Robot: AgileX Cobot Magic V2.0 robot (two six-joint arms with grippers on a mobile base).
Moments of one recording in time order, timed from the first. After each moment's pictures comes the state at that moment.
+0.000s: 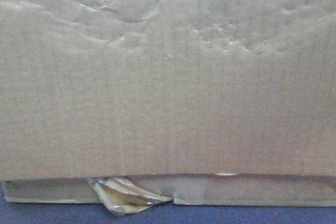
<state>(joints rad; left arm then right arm) -0.52 1.58 -1.57 0.28 1.23 -0.60 -0.02 0.15 -0.30 0.07 0.20 -0.04</state>
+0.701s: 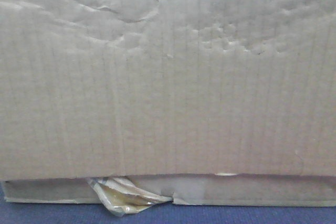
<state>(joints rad) -0.44 1.58 -1.49 0.19 1.22 -0.53 -0.02 0.46 -0.78 0.12 0.74 0.00</state>
